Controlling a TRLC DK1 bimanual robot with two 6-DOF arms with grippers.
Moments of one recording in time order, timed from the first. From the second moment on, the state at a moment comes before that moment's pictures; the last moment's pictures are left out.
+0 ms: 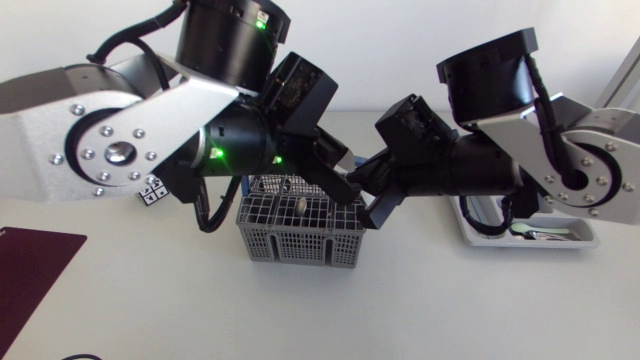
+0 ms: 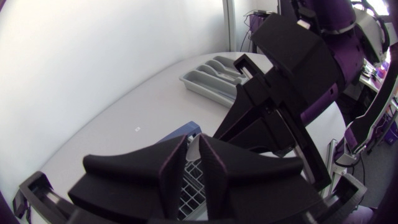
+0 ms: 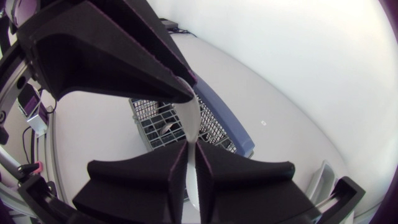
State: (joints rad) left arm -0.81 1.46 1.17 -0.24 -0.04 0.15; right arm 0.59 1.31 0.93 -0.25 -0.19 -0.28
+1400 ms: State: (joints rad) left arm -0.66 1.30 1.01 -0.25 -0.05 0.27; right arm -0.49 1.50 0.99 -0.87 -0.62 -1.38
